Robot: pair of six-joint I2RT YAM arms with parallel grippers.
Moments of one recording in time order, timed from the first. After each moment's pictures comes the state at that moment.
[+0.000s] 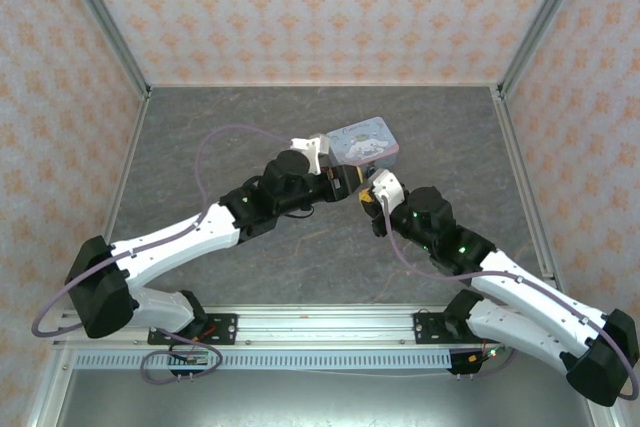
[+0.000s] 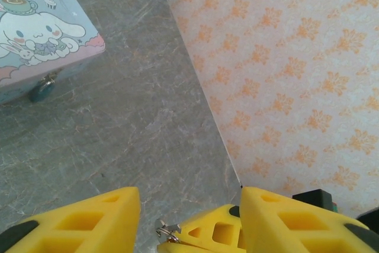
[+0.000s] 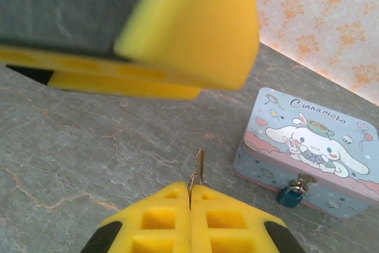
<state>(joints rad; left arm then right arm) -0.84 1.36 1.03 -0.02 0.05 -0.89 0.76 0.81 0.59 -0.12 0.03 -0.13</state>
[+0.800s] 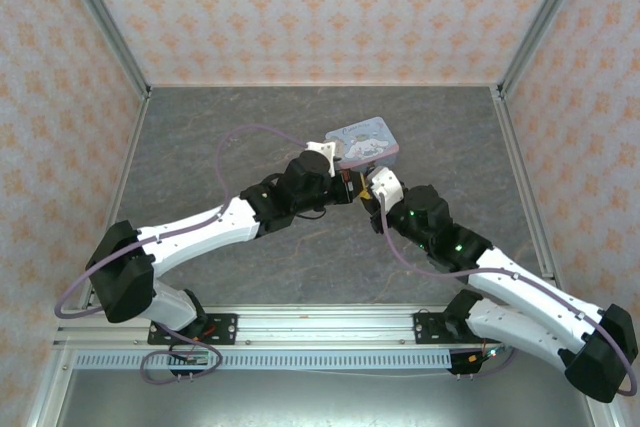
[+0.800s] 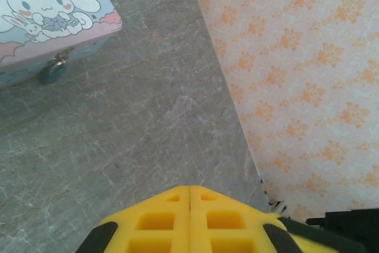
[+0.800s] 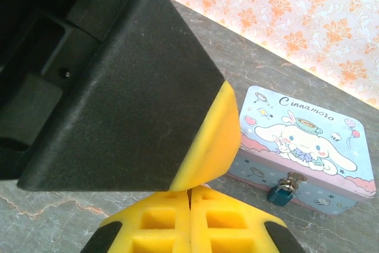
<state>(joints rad) -0.86 1.46 1.07 -0.05 0.04 -0.89 0.77 0.84 0.59 -0.10 0.07 -0.13</state>
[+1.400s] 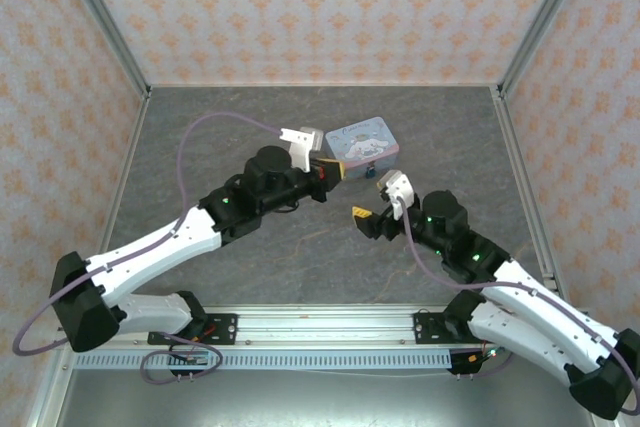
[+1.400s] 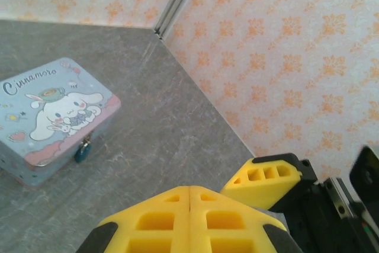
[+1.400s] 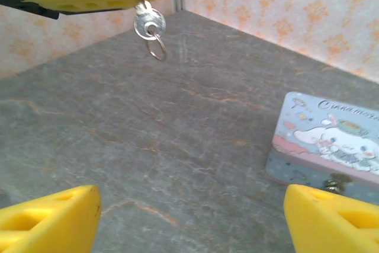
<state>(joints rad) -0.77 1.20 0.99 -0.04 0.09 -0.54 0.66 0.70 0.58 -0.16 -0.20 0.01</state>
